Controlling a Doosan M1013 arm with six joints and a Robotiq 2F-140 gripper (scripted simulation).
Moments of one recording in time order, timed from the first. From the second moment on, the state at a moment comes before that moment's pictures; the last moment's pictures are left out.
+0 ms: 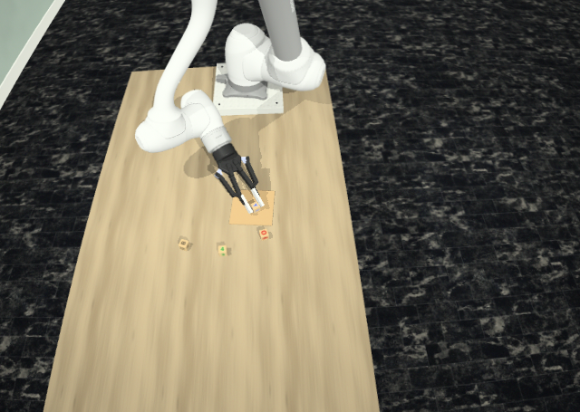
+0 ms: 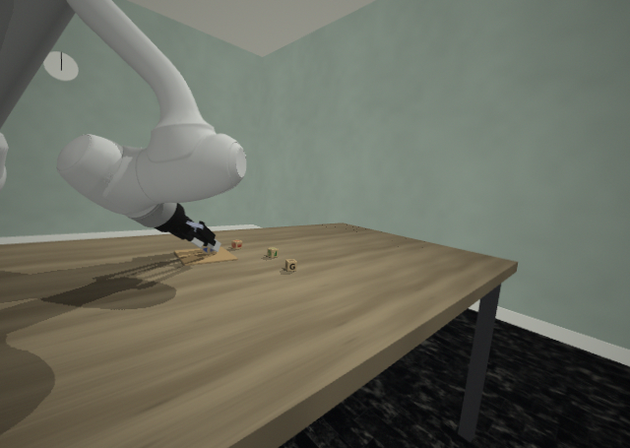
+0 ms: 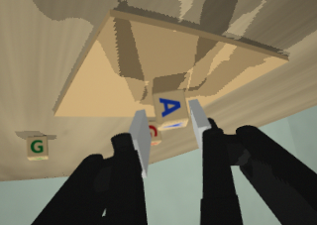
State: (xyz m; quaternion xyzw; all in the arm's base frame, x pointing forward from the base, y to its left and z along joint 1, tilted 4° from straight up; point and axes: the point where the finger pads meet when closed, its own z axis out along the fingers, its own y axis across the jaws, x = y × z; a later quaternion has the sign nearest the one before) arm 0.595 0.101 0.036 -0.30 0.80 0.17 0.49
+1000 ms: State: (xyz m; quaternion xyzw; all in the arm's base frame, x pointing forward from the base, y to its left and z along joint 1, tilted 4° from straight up) arm 0.581 0.118 0.081 -0.31 0.80 0.20 0.47
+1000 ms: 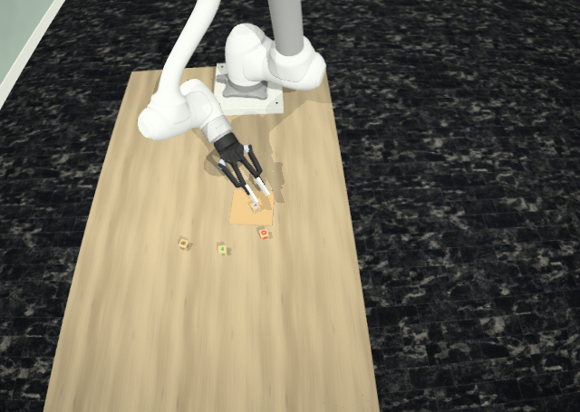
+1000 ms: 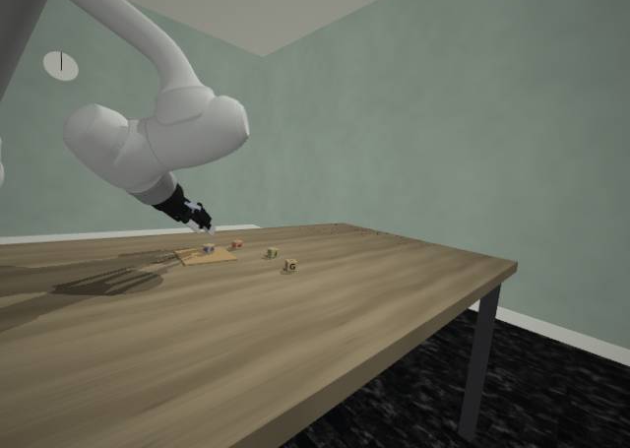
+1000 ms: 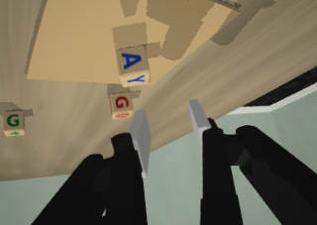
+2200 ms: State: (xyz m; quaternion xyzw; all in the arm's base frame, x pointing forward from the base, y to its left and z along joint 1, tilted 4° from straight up) arm 0.530 0.169 0.075 -0.40 0.88 0.22 0.11
